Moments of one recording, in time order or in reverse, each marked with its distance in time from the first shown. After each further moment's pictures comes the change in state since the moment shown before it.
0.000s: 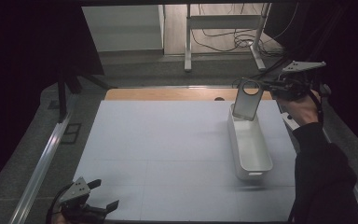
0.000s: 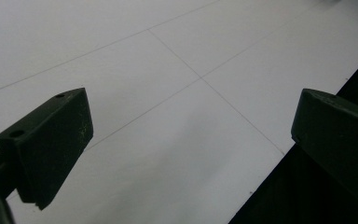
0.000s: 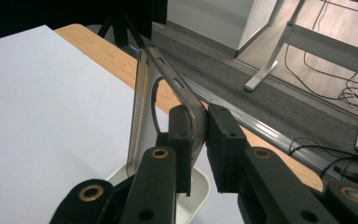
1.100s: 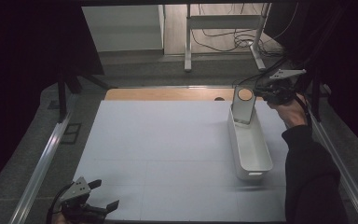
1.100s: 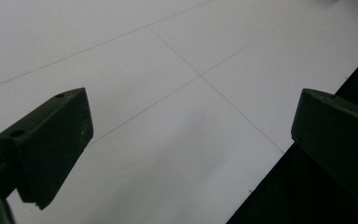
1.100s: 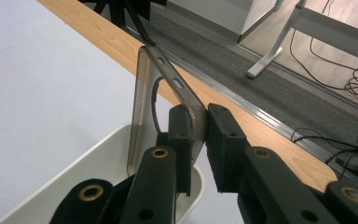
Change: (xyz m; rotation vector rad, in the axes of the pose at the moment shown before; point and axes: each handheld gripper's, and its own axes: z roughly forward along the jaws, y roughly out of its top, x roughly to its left) left arm 0.001 0.000 0.001 0.013 -0.008 -0.008; right arm -0.013 -0.031 0.050 0.057 0.005 -0.028
